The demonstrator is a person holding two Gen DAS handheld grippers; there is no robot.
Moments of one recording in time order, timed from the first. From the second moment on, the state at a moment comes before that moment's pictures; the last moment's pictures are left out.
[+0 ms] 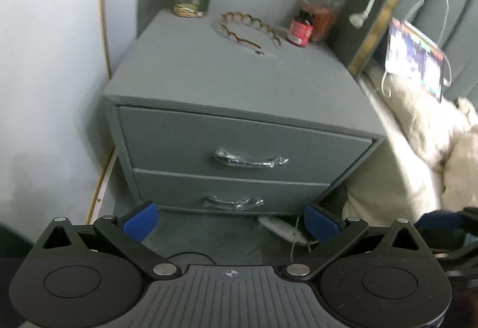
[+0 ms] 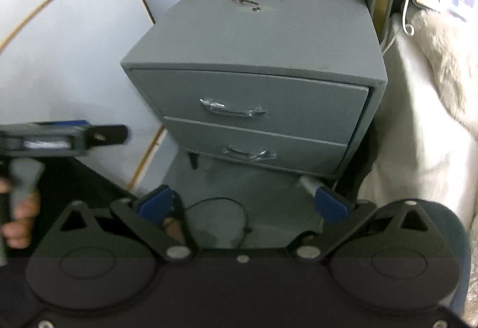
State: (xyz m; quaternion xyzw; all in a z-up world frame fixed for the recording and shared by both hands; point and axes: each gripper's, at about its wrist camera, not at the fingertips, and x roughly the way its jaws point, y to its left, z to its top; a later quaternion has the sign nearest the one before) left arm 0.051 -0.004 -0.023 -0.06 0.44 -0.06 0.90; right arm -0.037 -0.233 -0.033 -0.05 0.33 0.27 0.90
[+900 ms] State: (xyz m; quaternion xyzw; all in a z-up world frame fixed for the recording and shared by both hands) left arm 0.177 -0.132 -0.172 0.37 0.42 -0.26 0.79; right arm -0.033 -0.288 -0.046 0.06 0.26 0.32 0.91
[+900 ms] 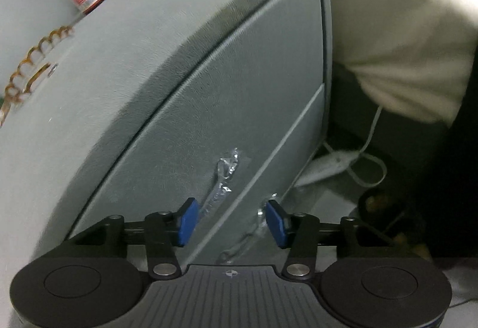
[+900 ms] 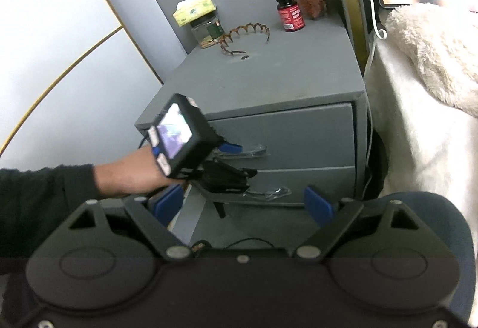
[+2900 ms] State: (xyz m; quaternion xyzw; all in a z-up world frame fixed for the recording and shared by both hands) left arm 0.092 -0.108 -0.150 0.37 0.39 -0.33 0.77; right arm -0.023 -0.281 -0.045 0.06 0.27 0.32 0.91
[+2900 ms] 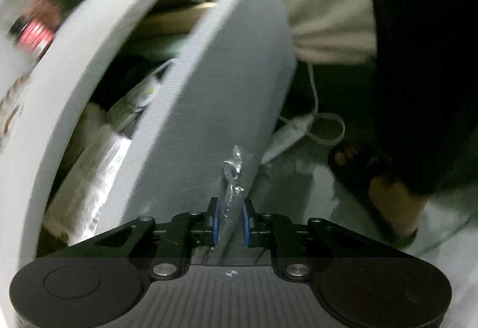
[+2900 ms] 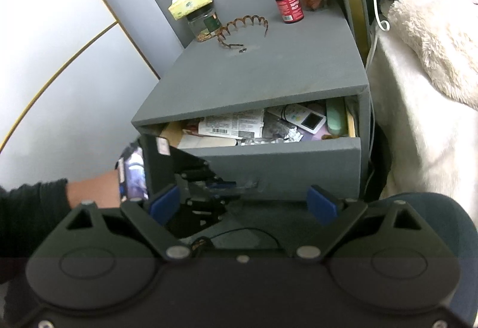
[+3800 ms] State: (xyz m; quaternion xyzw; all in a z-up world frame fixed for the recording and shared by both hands) left arm 0.160 0.017 -0.091 -0.07 0.49 -0.11 0.86; right arm -0.029 -0.282 -0.044 0.06 0.26 0.30 0.91
